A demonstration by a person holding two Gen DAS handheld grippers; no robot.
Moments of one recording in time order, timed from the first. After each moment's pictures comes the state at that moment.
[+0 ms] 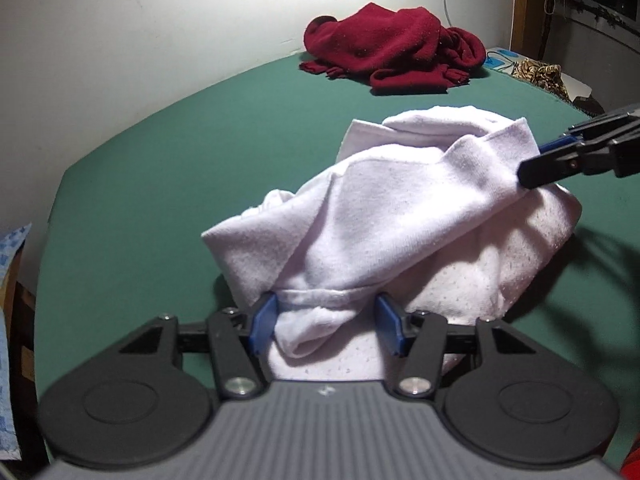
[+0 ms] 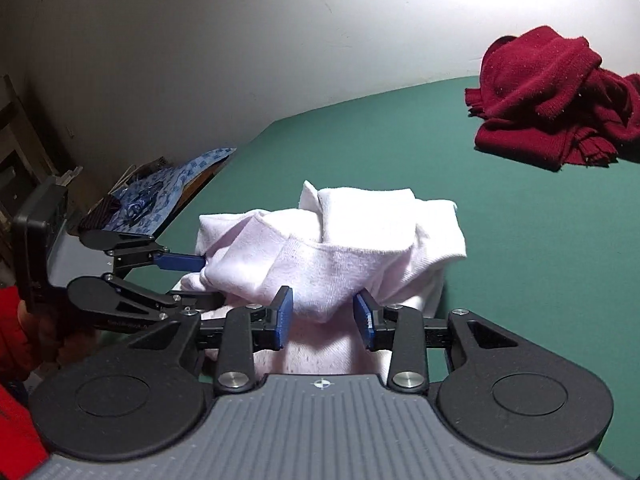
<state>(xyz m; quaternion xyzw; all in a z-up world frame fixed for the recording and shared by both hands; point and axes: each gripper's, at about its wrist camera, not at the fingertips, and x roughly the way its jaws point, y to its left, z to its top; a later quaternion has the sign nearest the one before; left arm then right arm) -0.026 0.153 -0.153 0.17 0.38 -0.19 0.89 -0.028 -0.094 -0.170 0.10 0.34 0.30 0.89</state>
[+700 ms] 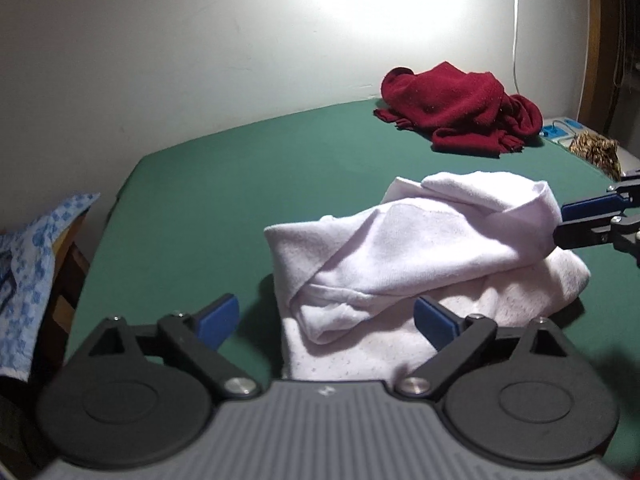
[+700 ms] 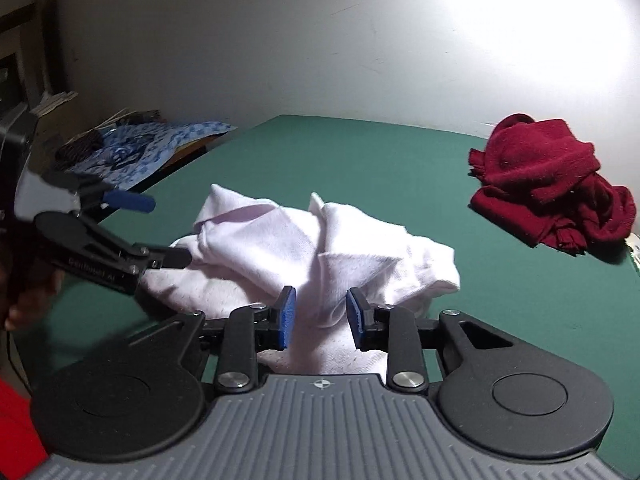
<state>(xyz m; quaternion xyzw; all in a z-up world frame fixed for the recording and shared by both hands) -0.061 0.158 -0.134 0.05 0.34 -0.08 0.94 -0.054 -0.079 -0.145 -0.04 0.31 0.27 0.91</state>
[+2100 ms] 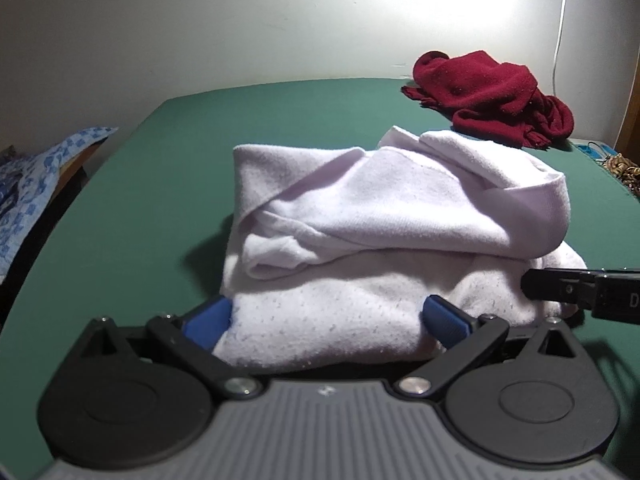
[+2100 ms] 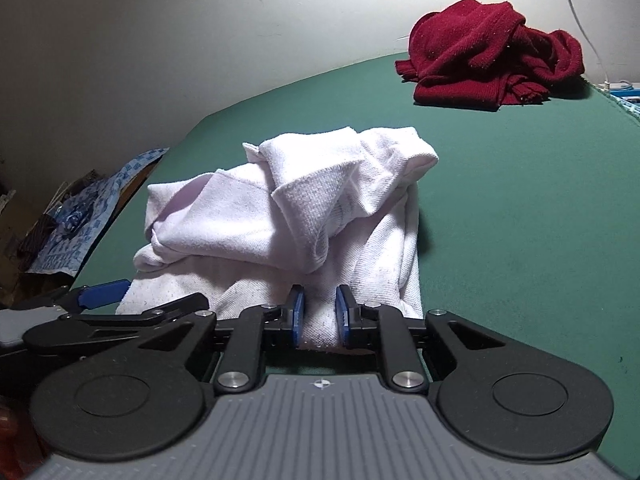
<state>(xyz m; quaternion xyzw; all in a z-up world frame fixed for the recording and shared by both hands) -0.082 0.135 -0.174 0.00 0.34 -0.03 0.94 -0.067 -0.078 -0.201 0.13 0.36 0.17 0.91</state>
